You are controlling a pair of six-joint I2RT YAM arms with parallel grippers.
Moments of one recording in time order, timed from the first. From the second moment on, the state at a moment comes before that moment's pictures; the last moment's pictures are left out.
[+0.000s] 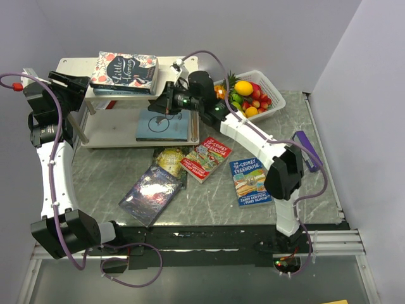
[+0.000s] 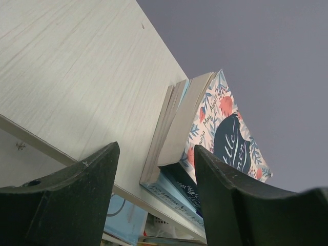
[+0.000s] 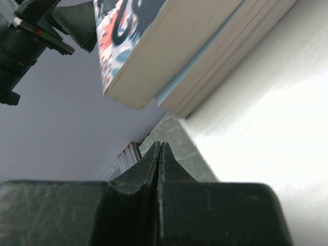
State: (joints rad) left arm 0.34 1.27 1.37 -0.24 0.23 -0.94; right arm 0.73 2.00 2.00 -0.16 -0.47 0.67
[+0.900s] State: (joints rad) left arm 0.34 1.26 1.35 -0.21 0.25 -0.96; right arm 0.73 1.92 1.97 0.03 -0.43 0.70
